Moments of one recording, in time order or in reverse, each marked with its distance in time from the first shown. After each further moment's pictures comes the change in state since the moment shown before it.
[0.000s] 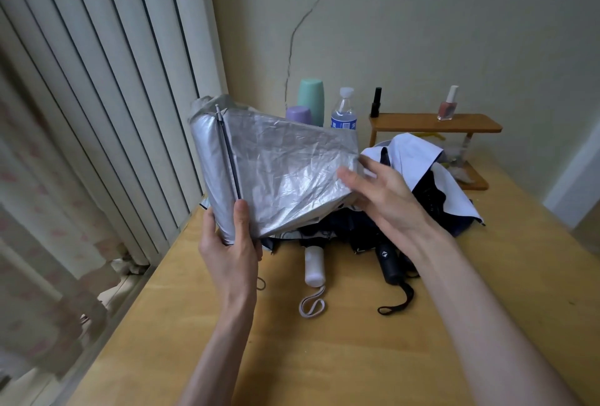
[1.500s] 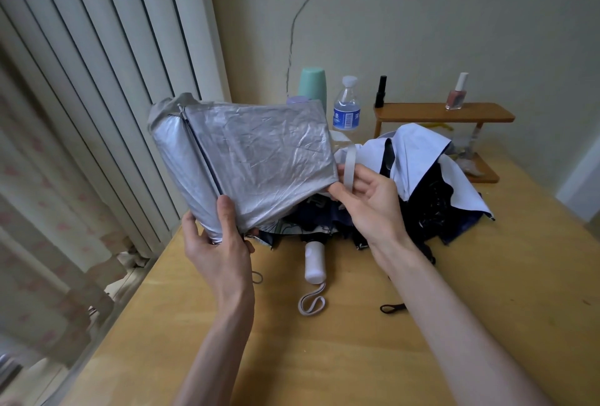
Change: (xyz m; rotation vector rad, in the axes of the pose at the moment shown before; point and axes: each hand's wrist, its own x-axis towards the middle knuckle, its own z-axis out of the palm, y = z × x) left_hand 0.002 -0.009 0.001 -0.015 0.176 -0.025; right_hand -0.002 0.034 0.024 -0.152 0.227 -0.133
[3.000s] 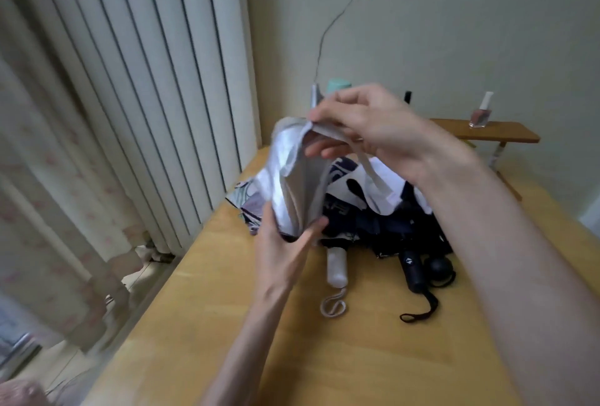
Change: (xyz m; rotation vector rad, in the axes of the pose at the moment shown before) left_hand 0.001 -0.012 0.004 0.264 -0.488 0.052; right_hand 0.033 -0.146 0.048 -0.165 -0.428 0.095
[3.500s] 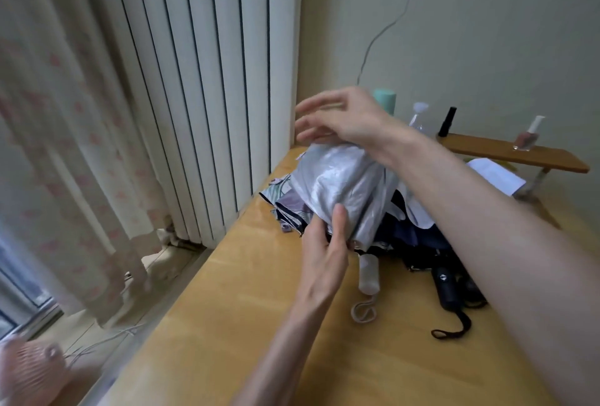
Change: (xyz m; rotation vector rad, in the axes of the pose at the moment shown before) left_hand -0.011 0.019 0.002 -0.199 0.011 -0.110; right_hand 0.097 0.023 0.055 -0.182 -0.028 -0.019
